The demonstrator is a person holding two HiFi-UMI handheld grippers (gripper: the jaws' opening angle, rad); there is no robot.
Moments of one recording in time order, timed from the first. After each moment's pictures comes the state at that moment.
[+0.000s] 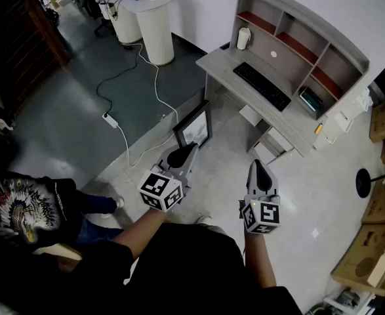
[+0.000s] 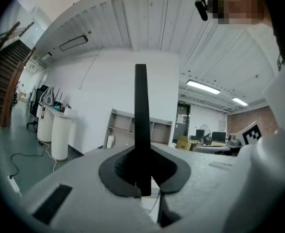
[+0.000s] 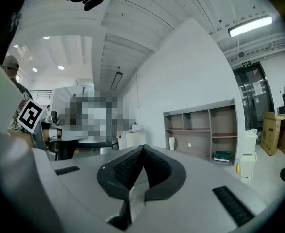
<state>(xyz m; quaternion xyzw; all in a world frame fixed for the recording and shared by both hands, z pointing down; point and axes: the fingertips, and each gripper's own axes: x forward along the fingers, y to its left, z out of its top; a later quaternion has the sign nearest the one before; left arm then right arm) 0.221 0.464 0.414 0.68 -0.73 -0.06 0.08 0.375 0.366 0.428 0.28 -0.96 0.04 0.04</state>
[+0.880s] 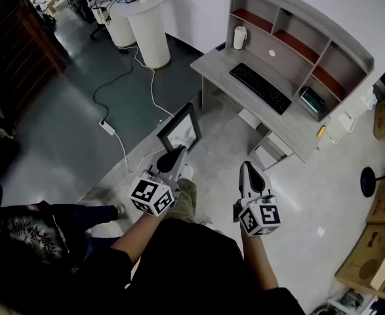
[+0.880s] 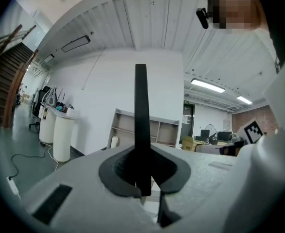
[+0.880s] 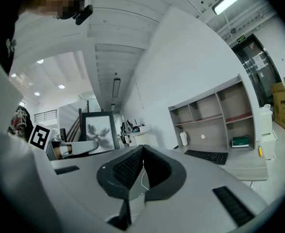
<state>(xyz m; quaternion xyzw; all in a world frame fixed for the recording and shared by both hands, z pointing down) 0.189 0.423 0.436 0.66 -0.75 -0.07 0.08 0.343 0.326 0.444 0.21 -0.97 0.13 0.01</state>
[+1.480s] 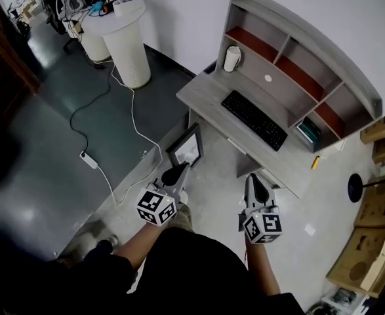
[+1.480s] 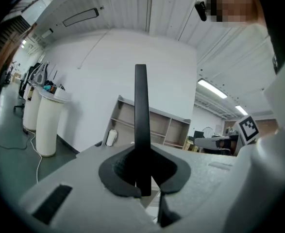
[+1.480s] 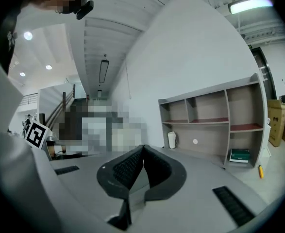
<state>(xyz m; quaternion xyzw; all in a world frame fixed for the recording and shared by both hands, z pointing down) 0.018 0.251 0.485 0.70 -0.69 -0.08 0.14 0.189 0.155 0.460 0.29 -0.95 0.10 0.08</state>
